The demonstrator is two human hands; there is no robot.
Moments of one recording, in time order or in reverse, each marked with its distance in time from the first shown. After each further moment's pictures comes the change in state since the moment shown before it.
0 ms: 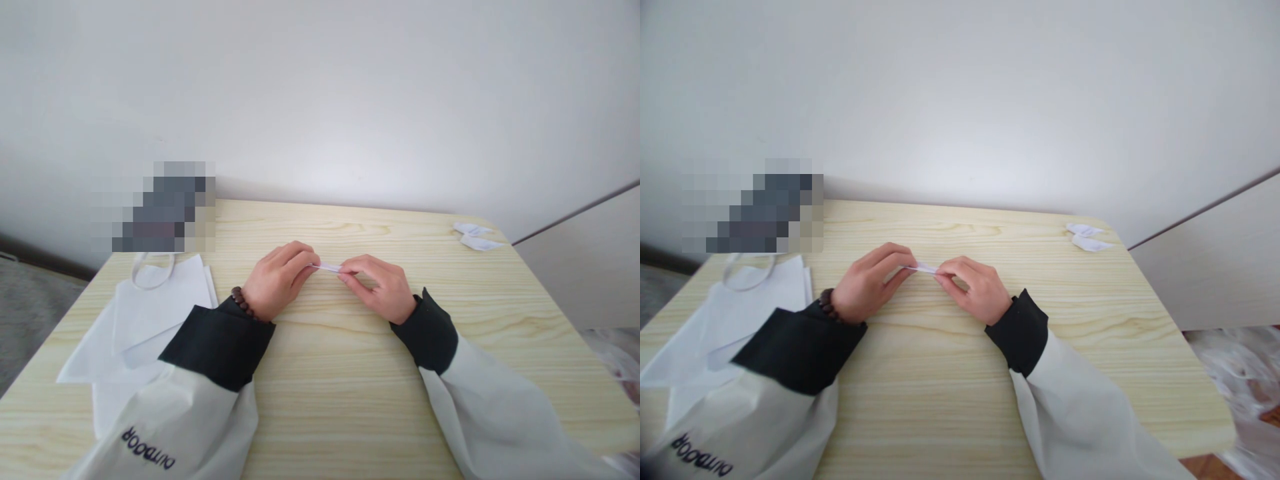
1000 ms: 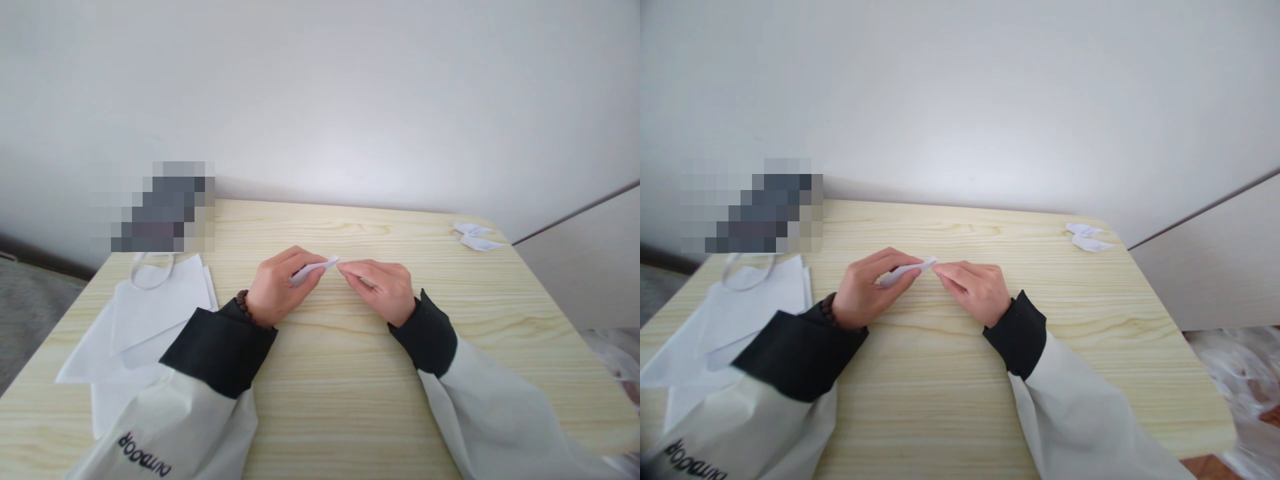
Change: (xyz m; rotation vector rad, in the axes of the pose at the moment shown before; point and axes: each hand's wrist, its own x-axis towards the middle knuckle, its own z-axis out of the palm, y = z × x) left_hand 0.004 0.017 -0.002 -0.293 0.113 -0.146; right_hand -0.003 0.003 0.000 -0.141 0.087 -0.098
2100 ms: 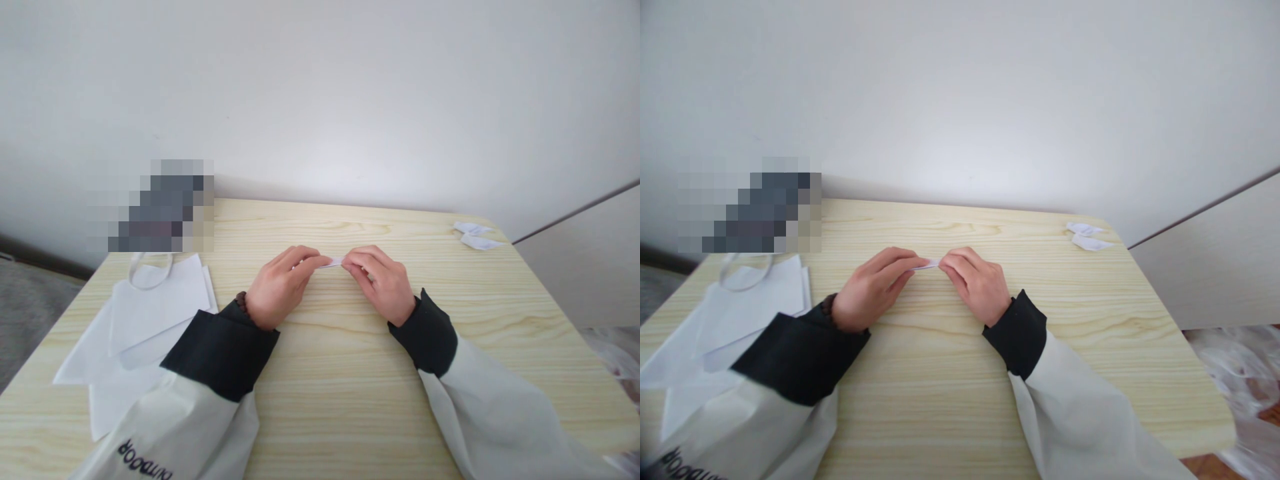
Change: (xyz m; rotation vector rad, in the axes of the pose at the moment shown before) left_hand -0.008 -0.014 0.004 0.266 -0.096 0.132; right_hand 0.005 -0.003 0.000 -0.046 -0.096 0.156
